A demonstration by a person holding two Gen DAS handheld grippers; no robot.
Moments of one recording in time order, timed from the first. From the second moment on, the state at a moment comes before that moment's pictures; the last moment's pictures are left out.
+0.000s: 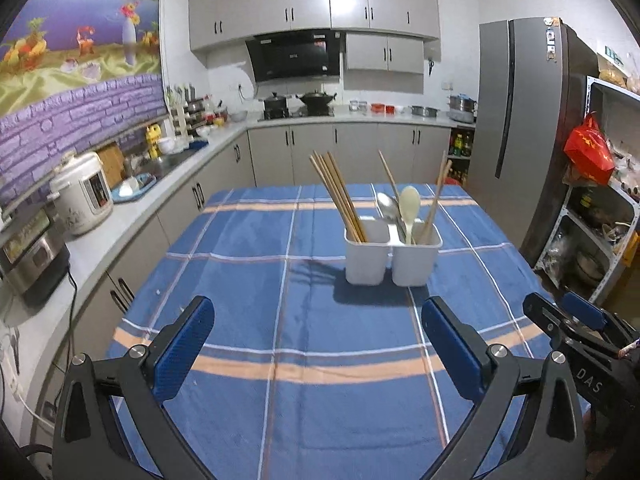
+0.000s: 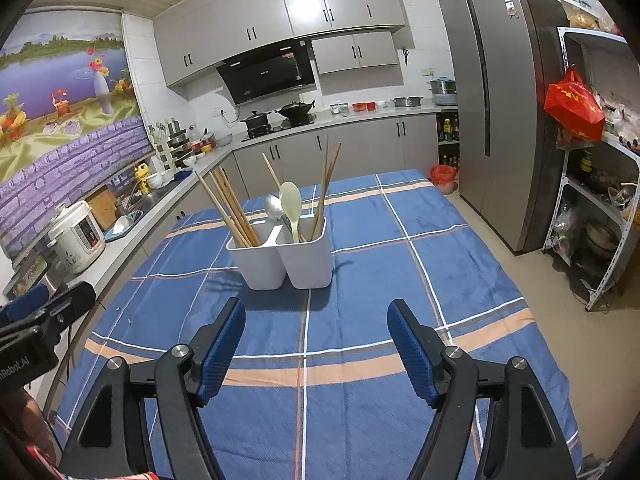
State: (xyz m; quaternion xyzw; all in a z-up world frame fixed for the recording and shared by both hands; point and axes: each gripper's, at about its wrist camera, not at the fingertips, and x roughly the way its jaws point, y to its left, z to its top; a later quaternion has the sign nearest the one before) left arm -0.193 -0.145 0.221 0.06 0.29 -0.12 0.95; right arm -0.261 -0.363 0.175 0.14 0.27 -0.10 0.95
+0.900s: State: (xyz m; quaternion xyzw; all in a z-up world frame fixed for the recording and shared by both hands) left arm -0.194 -0.147 0.209 0.06 0.32 -0.11 0.94; right arm -0.259 -0.363 0.161 0.13 0.29 -0.10 0.94
